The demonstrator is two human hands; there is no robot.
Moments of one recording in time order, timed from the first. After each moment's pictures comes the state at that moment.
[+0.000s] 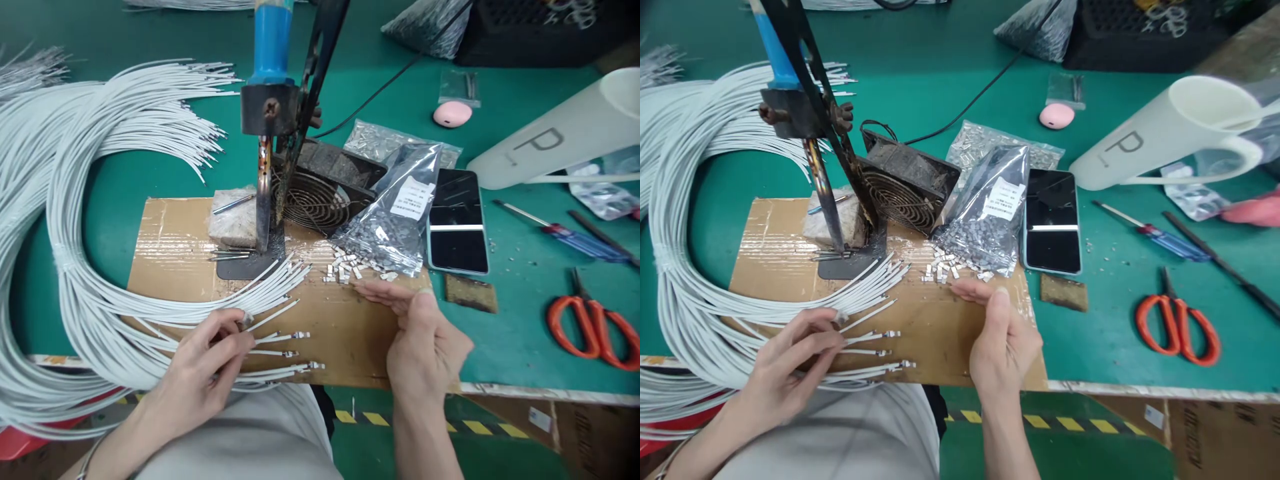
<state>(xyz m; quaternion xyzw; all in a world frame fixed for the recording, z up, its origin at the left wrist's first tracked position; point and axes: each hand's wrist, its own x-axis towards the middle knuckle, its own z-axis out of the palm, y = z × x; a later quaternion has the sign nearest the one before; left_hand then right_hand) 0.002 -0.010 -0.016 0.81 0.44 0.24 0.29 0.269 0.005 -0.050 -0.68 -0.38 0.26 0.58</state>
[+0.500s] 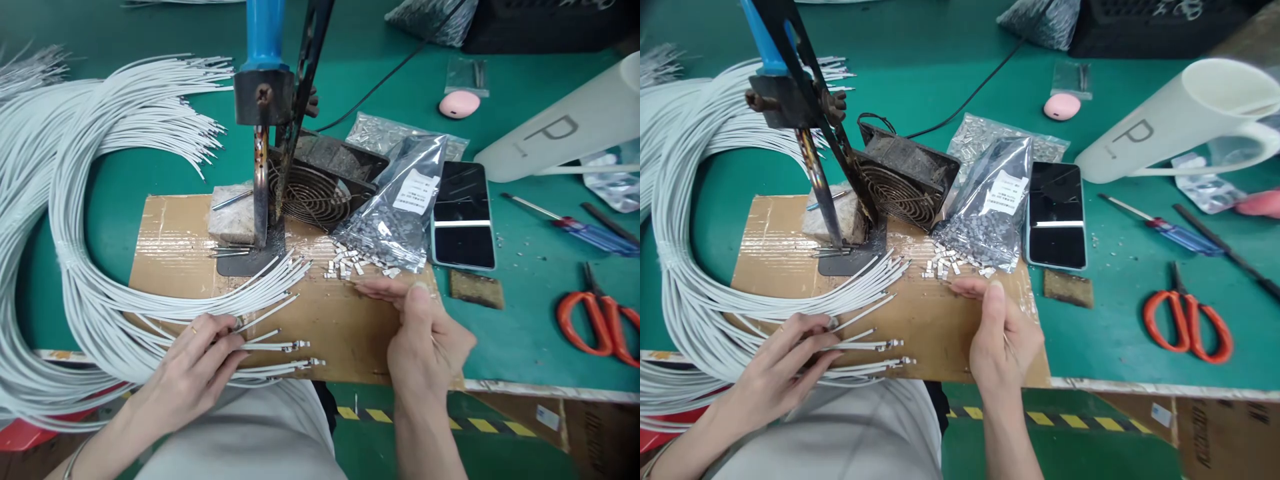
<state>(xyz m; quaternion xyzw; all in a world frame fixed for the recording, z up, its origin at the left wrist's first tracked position) -0.012 -0.013 -0.015 0.86 0.43 0.18 0.20 0.271 0.002 -0.049 -0.69 -0.40 0.24 0.55</state>
